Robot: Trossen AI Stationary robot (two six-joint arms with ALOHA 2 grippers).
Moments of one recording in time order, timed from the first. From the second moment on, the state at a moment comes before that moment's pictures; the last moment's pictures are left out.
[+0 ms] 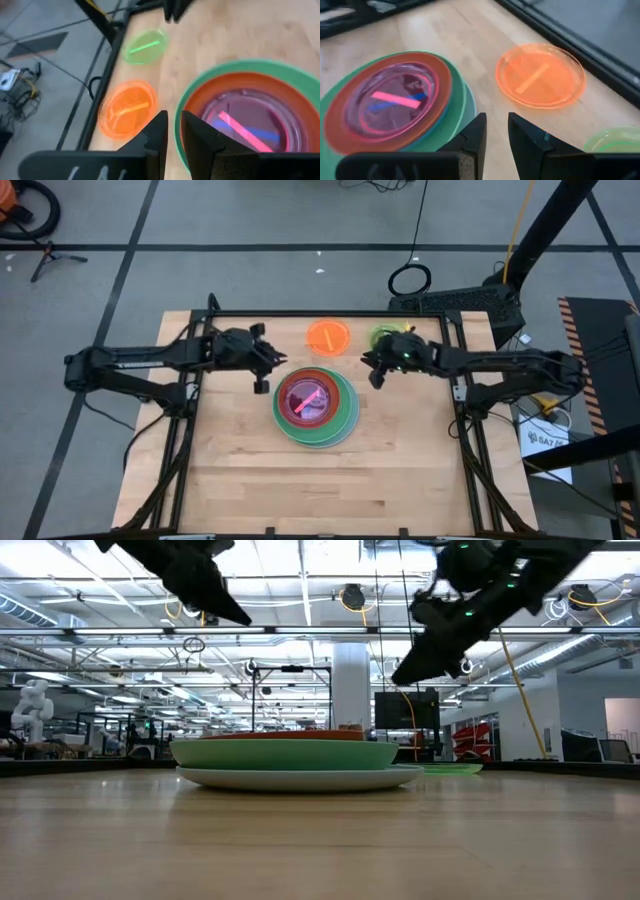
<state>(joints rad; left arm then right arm) 0.19 1.10 0.88 -0.35 -0.10 0.33 -0.30 1.20 0.62 0.01 0.09 0.20</state>
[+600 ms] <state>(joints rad) 0.21 0.93 0.79 -0.33 -0.17 0.28 -0.44 1.53 1.02 -0.48 0.09 0.35</state>
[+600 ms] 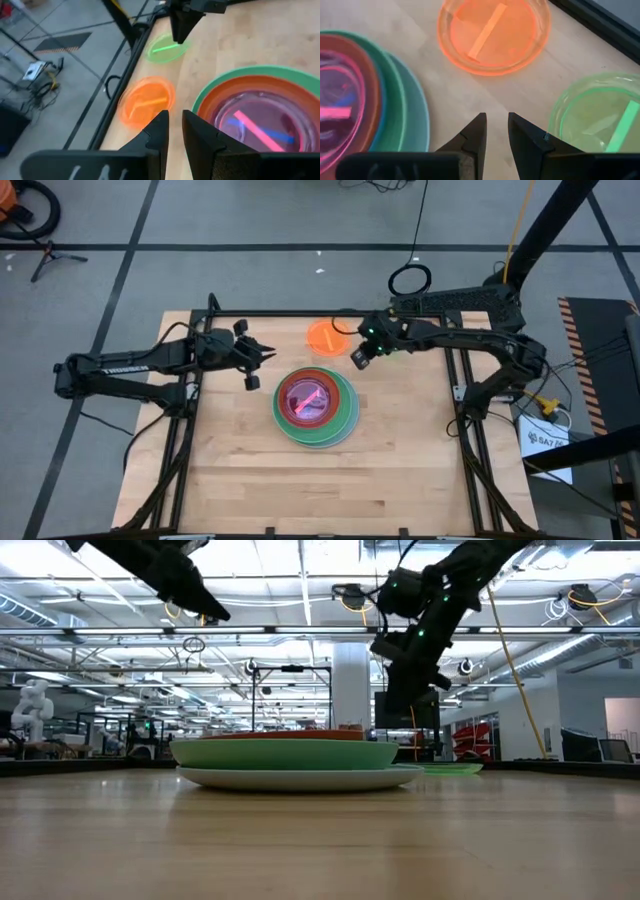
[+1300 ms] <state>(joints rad) 0.26 0.94 0.78 -0.33 -0.19 0.28 -0.58 1.79 1.09 -0.60 0.10 0.35</state>
